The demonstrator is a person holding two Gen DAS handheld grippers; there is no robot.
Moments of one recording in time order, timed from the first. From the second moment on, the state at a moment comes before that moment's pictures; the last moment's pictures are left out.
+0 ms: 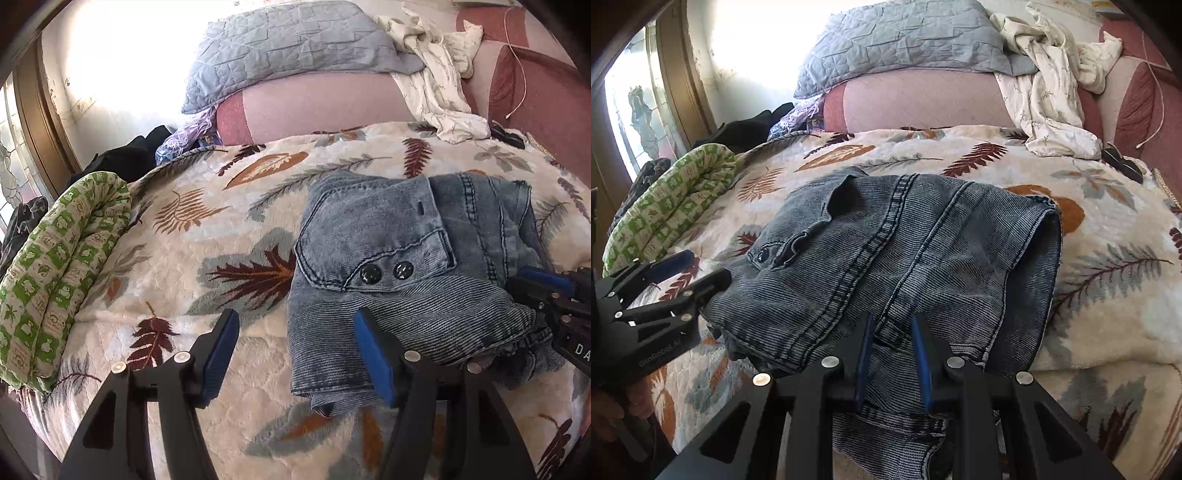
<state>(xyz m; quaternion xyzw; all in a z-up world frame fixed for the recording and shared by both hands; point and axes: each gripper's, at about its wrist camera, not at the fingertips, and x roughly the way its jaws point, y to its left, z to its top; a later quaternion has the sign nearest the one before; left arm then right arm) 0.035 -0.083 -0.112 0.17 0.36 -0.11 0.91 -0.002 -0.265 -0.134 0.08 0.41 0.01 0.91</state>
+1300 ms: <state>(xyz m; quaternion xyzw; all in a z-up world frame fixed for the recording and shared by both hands) 0.162 -0.130 -0.079 0.14 0.44 -0.12 0.88 0.049 -0.322 -0.111 0.15 0.37 0.01 0.92</state>
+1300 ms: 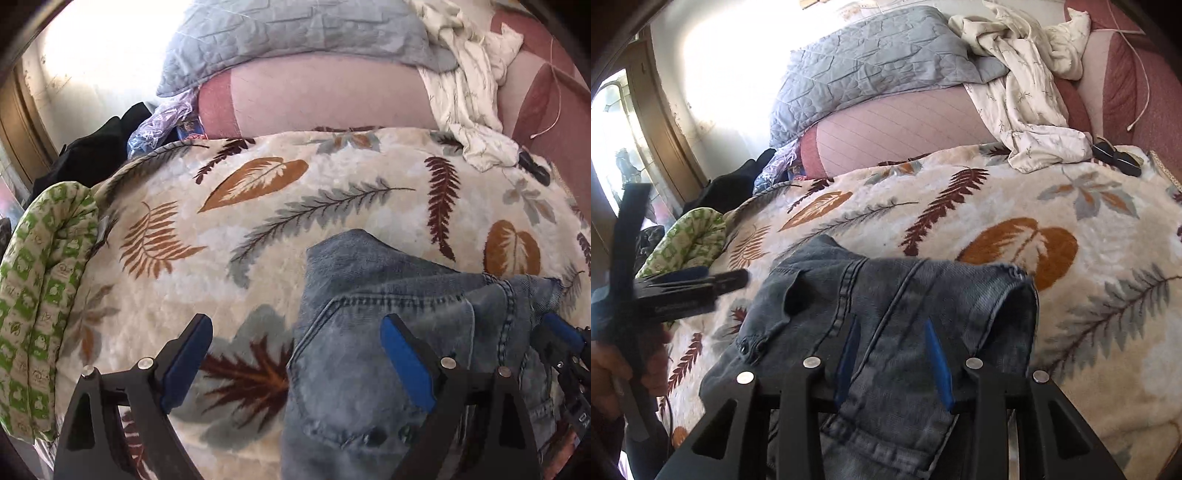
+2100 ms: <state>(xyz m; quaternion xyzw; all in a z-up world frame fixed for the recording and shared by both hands) 0.229 -0.181 -0.142 0.21 0.49 -0.07 0.84 0.077 -0.357 -0.153 0.24 0.45 0.00 0.86</state>
